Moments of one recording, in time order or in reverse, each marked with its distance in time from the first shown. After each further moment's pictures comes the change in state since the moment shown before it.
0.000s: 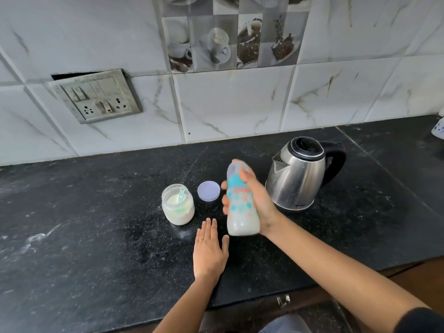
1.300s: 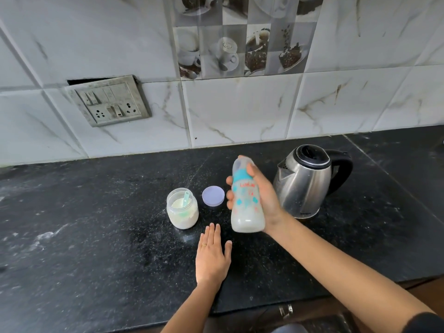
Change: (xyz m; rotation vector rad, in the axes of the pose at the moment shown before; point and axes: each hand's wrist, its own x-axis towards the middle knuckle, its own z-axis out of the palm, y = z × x) left_hand 0.000 -0.002 0.001 0.039 -0.021 -0.016; right_hand 0.009 -0.015 0.005 0.095 -0.094 -0.006
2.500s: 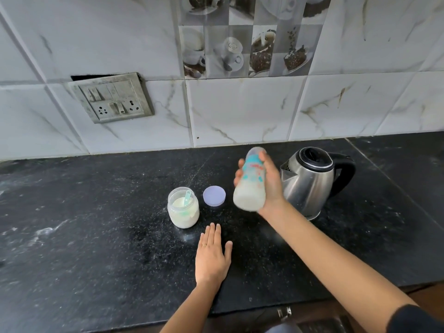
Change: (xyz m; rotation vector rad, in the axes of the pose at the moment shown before) left_hand 0.000 -0.002 0.001 0.000 0.013 0.012; right_hand 0.014 -0.017 0.012 0.150 0.108 -0.043
